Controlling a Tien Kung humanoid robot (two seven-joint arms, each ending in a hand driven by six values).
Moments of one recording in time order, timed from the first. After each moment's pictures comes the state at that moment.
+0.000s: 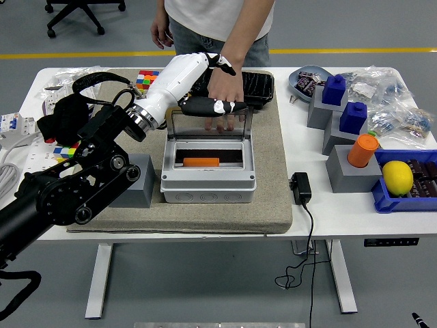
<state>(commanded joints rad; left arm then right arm) -0.77 0.19 -0.77 -1.09 1.82 0.24 -0.08 0.11 -0.11 1.72 0.18 -1.68 -0.07 -0.09</state>
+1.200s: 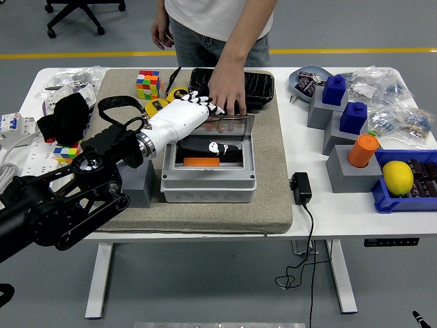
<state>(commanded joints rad) -0.72 0.29 -0.62 -1.30 1.98 0.05 0.13 0.12 -0.11 1.72 0.18 -1.67 -0.08 -0.08</state>
